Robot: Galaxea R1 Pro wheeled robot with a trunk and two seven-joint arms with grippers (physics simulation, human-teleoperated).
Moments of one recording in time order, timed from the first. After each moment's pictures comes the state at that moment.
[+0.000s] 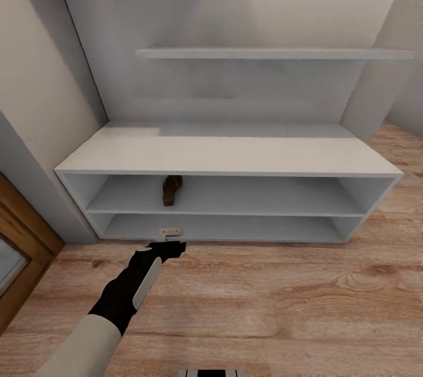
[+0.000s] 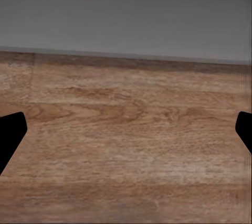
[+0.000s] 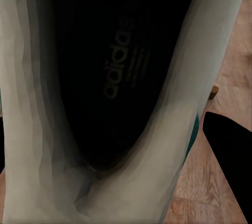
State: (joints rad) left arm -0.63 -0.05 -0.24 -0.96 0.31 0.53 0.20; right arm -0.20 -0.52 -1.46 -1.42 0.01 0.69 0.07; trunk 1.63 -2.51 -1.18
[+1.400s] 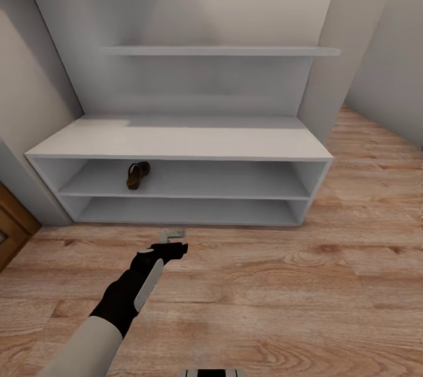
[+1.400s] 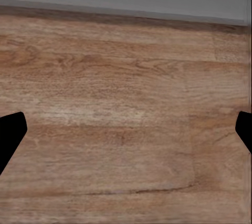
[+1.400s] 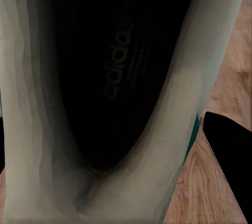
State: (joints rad) left arm -0.63 -0.06 -0.25 -0.96 0.32 0.53 0.20; right arm -0.20 -0.52 -1.46 -1.43 0.01 0.69 0.07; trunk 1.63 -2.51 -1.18
